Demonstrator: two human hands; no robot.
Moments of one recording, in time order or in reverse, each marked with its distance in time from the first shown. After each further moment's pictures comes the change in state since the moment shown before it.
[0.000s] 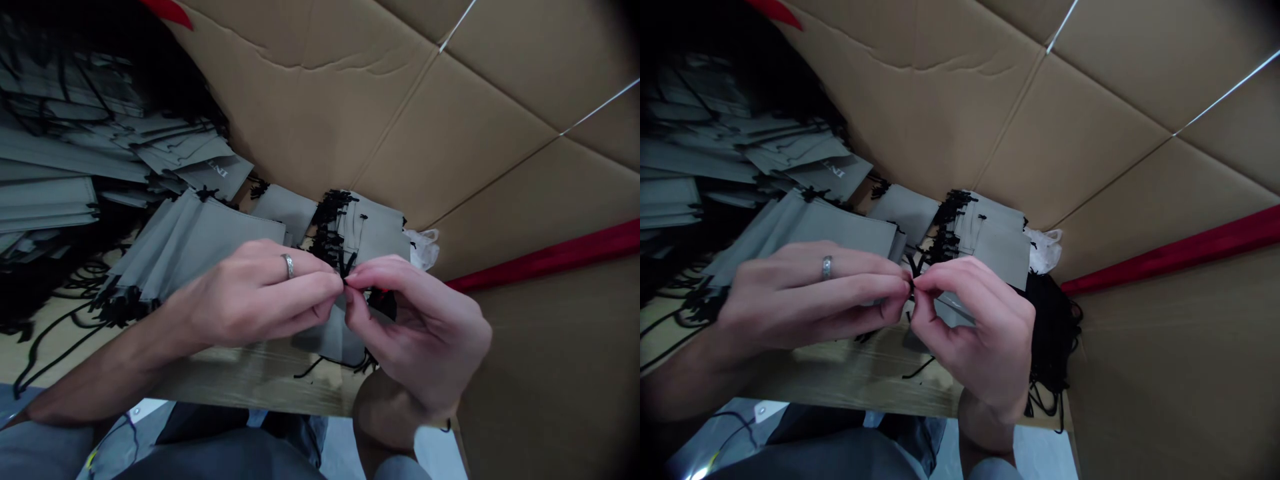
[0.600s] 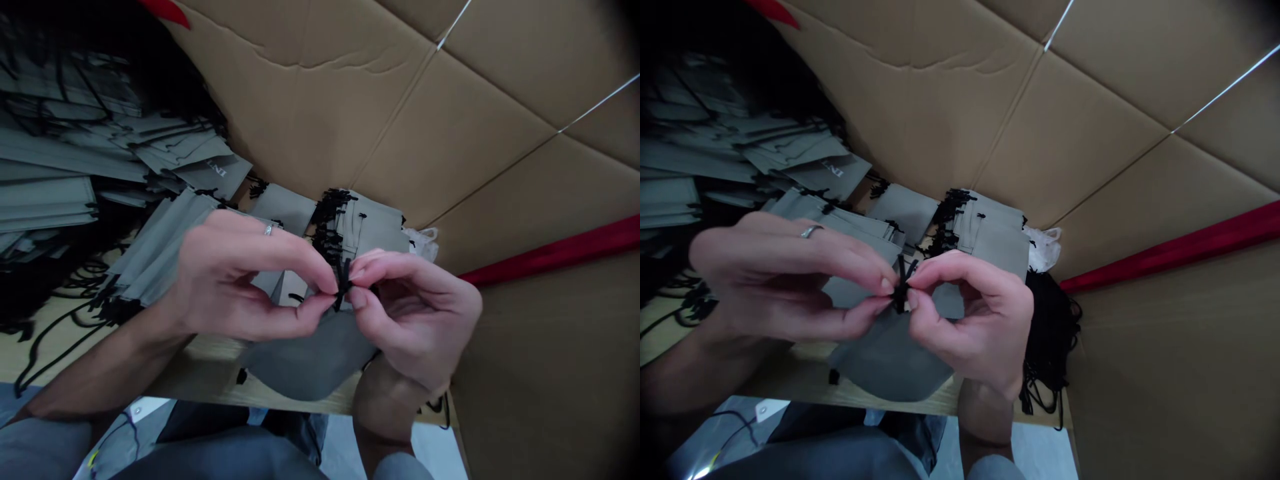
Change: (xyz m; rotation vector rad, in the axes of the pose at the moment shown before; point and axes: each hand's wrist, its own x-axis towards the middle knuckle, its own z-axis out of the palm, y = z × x) left_hand 0.017 0.000 -0.001 -0.308 0.137 -0.114; right_hand 0.007 0.006 0.011 0.356 0.103 0.091
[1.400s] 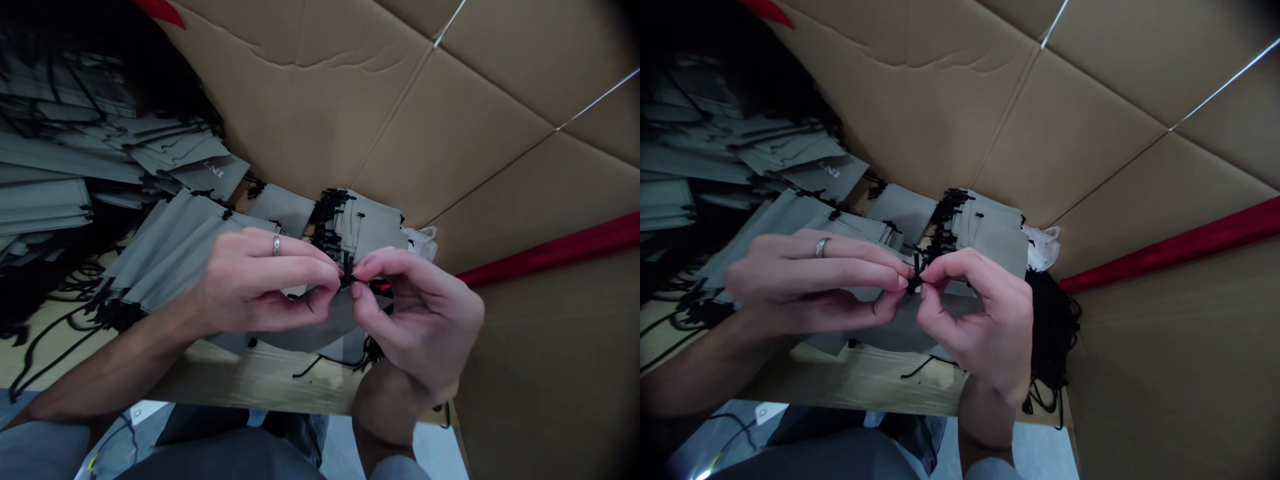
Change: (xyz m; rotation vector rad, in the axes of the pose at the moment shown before) left_hand -0.009 -0.013 0.014 0.188 0.012 0.132; right_hand -0.006 0.002 -0.018 -0.290 -0.081 -0.001
